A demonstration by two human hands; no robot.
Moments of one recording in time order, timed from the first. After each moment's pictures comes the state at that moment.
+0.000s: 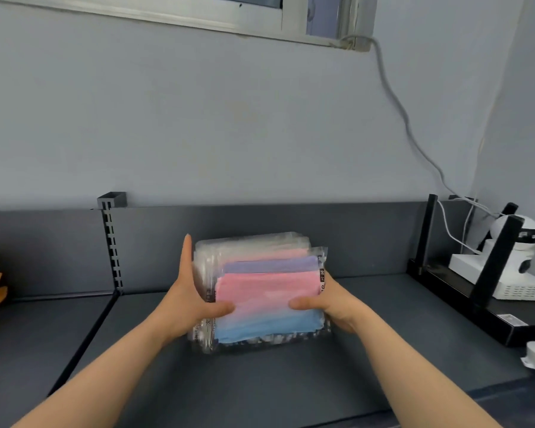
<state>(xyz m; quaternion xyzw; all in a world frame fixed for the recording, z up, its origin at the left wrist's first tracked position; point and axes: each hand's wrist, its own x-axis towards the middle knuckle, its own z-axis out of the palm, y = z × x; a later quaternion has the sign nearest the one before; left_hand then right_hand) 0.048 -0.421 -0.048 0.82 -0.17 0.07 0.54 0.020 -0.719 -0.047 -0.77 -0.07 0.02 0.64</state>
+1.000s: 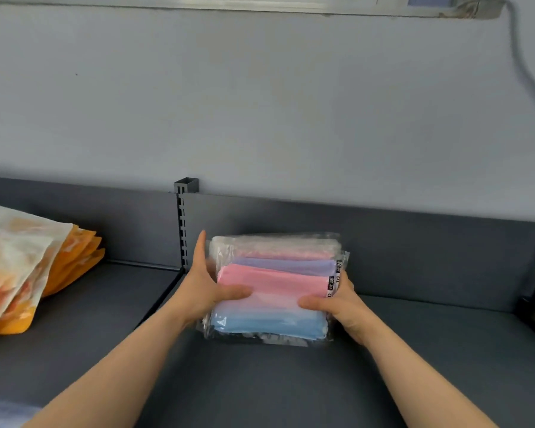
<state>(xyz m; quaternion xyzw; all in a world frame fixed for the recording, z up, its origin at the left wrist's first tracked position) 0.048 -0.377 -0.051 0.77 -0.05 0.09 0.63 0.091 -0.662 -0.076 -0.76 -0.09 0.02 0.65</state>
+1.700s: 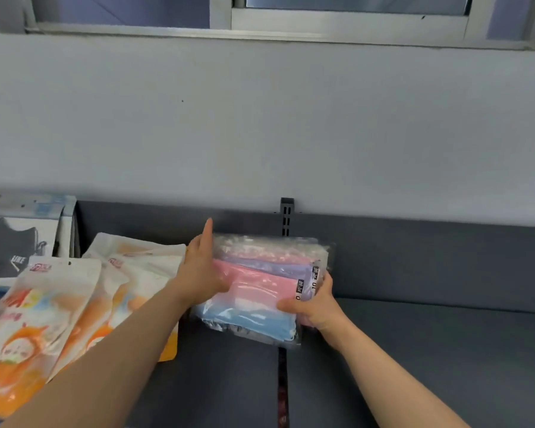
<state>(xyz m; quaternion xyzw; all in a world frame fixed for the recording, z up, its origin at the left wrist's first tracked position) 0.067 -0.137 -0.013 0.92 -0.03 0.17 0.35 0.074 -0.386 -0.064 -0.72 -0.04 0.02 0.69</state>
